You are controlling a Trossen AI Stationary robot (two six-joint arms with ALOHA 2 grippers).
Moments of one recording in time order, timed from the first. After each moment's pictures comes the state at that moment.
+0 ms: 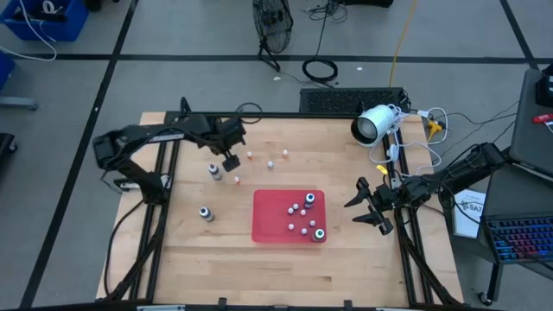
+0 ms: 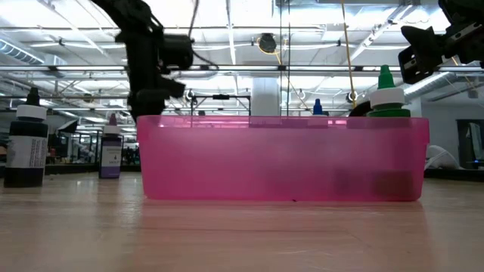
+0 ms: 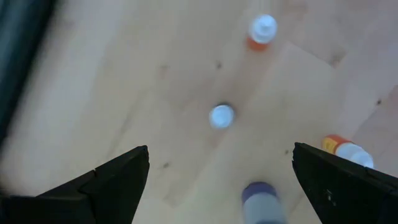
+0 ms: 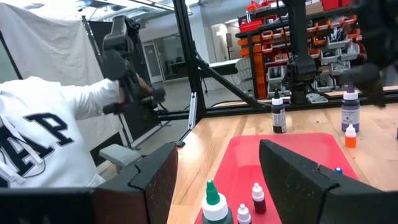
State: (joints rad) left arm 0.47 1.52 1.06 -0.88 -0.13 -0.05; right arm 0.41 0.40 0.01 0.47 0.08 0.20
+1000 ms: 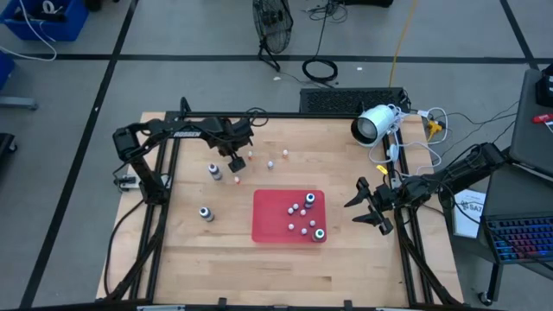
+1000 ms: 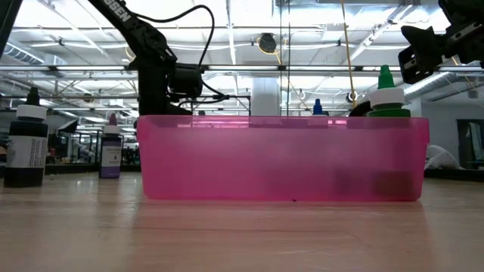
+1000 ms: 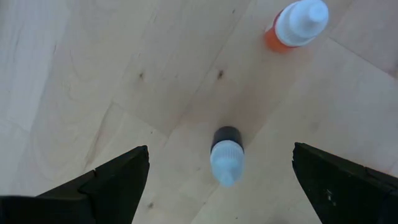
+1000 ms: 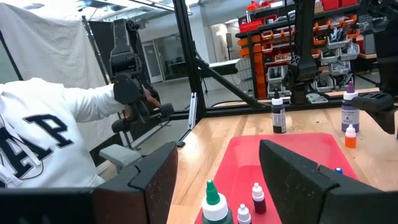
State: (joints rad) left arm 0.51 1.72 1.06 -0.79 -0.11 -0.02; right arm 0.41 0.40 0.01 0.47 0.08 0.20
